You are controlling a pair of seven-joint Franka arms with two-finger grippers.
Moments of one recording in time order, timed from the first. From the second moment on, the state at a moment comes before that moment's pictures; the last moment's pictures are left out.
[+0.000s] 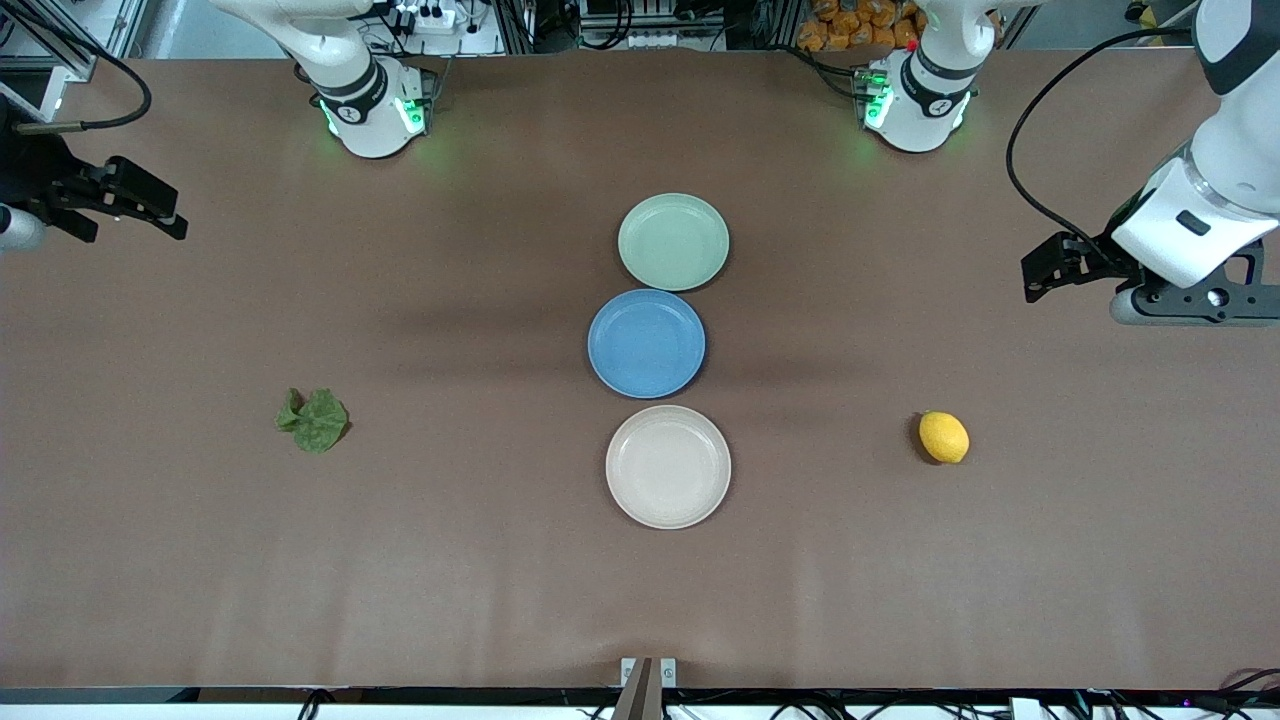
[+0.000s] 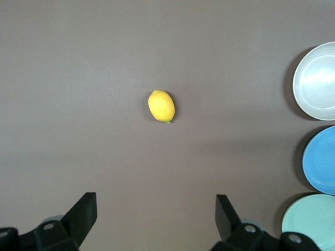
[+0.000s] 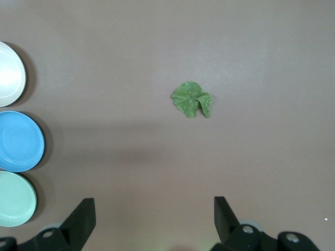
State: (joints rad) left arm 0.07 0.06 -0.24 -1.55 0.05 1.63 -0.12; right arm -0.03 -0.03 0.07 -1.51 0.04 1.45 0.04
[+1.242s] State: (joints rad) left arm -0.04 0.05 -0.13 -1.55 0.04 1.63 -0.12; right arm -0.03 -0.03 0.07 -1.51 0.04 1.45 0.04
